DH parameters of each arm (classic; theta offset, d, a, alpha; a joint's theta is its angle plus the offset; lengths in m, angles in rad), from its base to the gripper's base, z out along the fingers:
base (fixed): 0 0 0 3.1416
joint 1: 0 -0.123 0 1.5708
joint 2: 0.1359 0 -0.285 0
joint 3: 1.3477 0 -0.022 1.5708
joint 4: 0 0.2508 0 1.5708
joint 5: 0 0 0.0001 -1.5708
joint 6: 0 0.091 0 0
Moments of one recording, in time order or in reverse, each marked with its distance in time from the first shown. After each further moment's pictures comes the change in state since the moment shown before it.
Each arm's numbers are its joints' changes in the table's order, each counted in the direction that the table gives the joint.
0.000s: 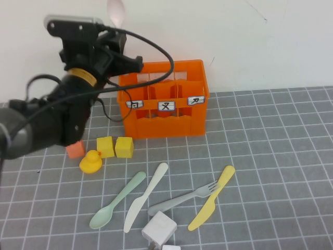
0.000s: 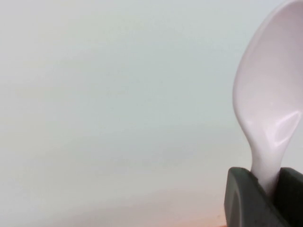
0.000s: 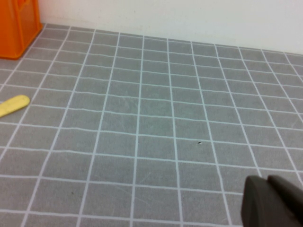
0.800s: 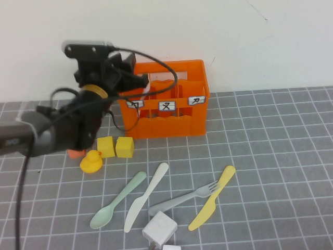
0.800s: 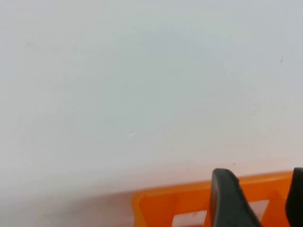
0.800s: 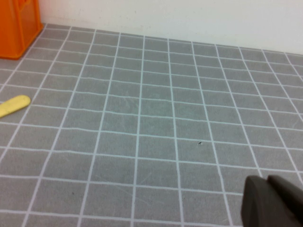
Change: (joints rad) right arm 0.000 0.000 0.000 0.000 0.000 0.000; left arm -0.002 0.171 -0.057 0.008 0.037 -0.074
